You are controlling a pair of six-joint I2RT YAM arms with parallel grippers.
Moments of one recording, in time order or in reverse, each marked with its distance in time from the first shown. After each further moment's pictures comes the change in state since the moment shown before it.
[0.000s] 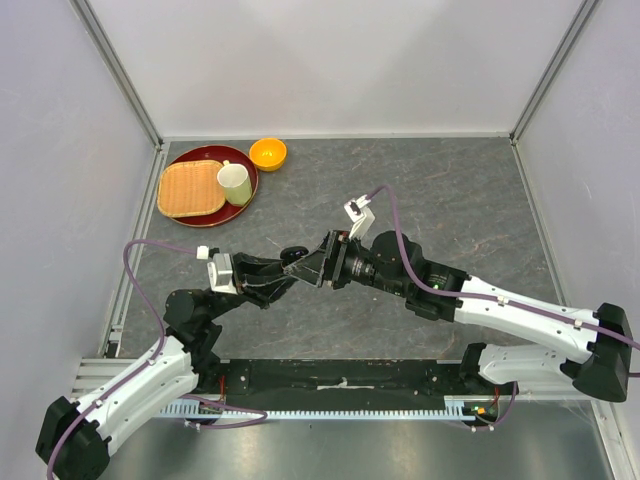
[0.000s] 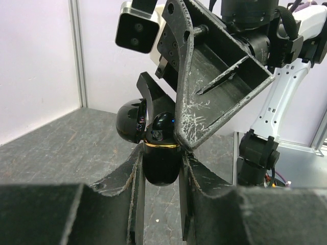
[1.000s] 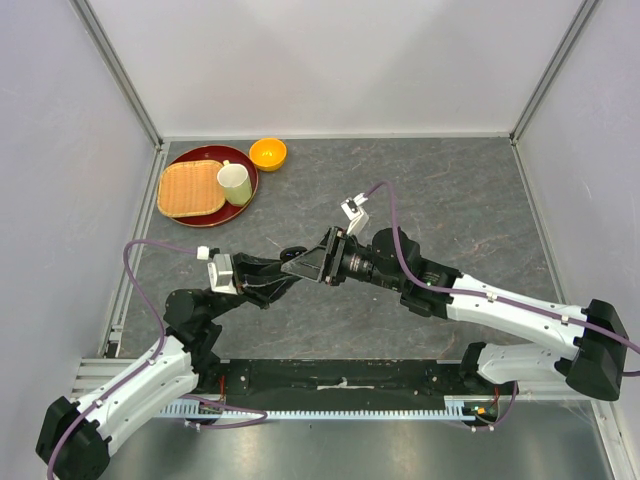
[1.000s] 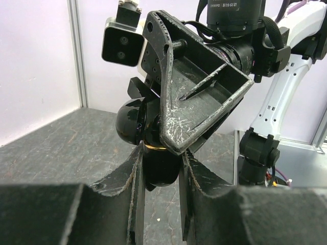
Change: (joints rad) left arm 0.001 0.002 0.000 0.001 0.013 0.004; right arm -0.039 0.037 -0.052 0.150 -0.119 0.106
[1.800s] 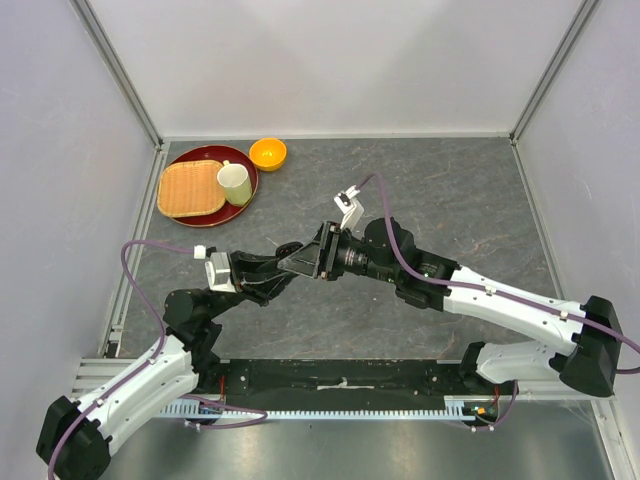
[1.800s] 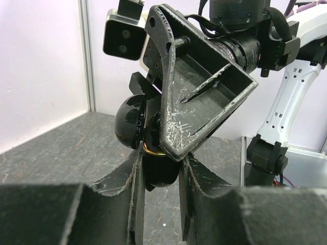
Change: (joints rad) left arm 0.007 0.008 0.000 0.024 -0.026 0.000; right arm -0.010 0.041 0.097 -0.108 -0.017 -0.068
